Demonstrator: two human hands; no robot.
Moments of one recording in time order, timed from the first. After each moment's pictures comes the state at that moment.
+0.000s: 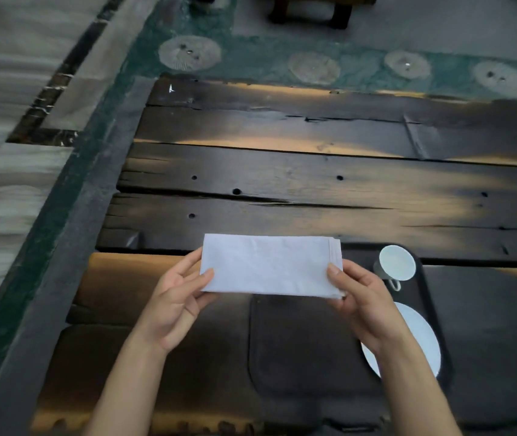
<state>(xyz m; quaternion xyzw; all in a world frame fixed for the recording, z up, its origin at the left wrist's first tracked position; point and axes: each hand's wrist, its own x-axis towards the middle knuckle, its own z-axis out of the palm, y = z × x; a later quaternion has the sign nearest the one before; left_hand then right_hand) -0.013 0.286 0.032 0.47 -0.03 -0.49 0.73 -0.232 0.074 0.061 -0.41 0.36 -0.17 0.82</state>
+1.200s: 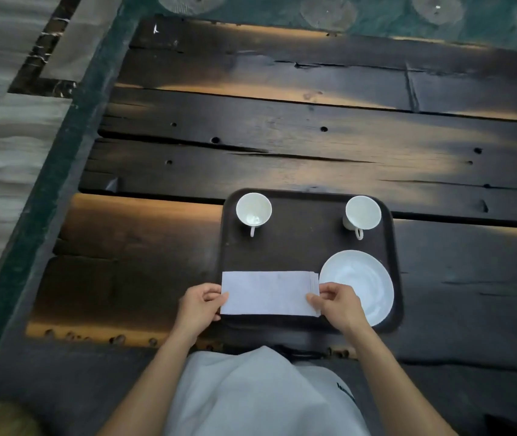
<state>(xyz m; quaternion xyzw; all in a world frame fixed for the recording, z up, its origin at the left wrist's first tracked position) -0.176 0.291 -0.076 0.82 0.00 -0.41 0.41 -0.376 0.066 -0.057 -0.64 0.55 0.07 0.53</state>
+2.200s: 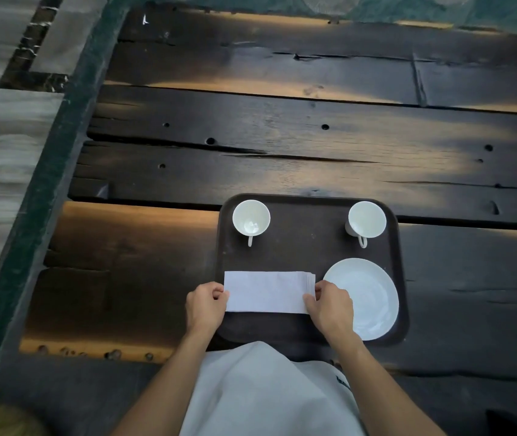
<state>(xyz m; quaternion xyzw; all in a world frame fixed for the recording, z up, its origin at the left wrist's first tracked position) -0.168 0.245 -0.093 0.92 -0.07 -0.30 0.25 -0.338 0.060 -0.084 -0.78 0.54 0.13 0.30</state>
